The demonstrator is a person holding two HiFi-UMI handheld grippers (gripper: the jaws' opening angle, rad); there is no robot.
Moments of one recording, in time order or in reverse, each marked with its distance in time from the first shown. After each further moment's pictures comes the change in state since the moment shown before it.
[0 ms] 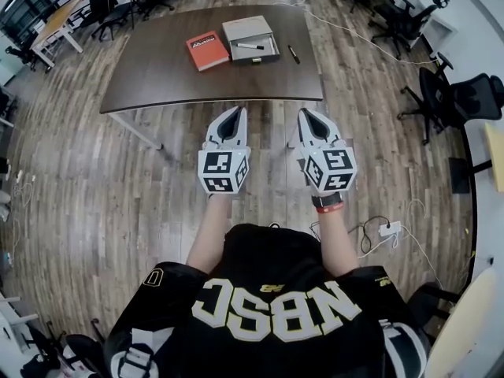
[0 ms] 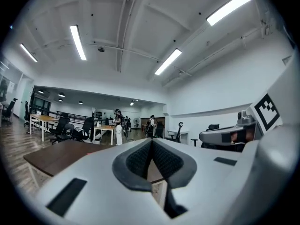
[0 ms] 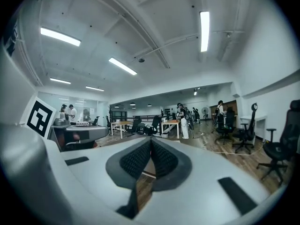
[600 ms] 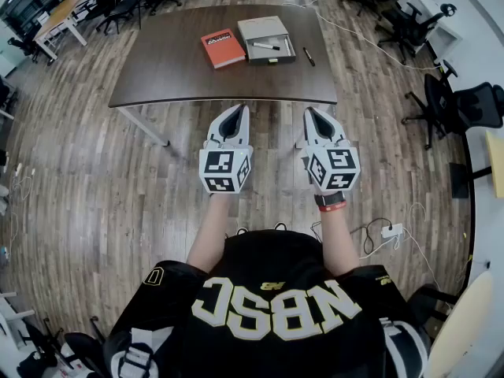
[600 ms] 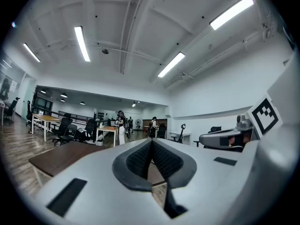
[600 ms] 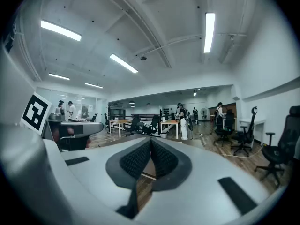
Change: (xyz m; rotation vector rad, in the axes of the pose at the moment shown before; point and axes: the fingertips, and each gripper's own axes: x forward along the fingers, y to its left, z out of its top) left arm -0.024 0.057 0.022 -0.017 -0.028 0.014; right arm 0.032 0.042 0.012 -0.035 0.009 -0.026
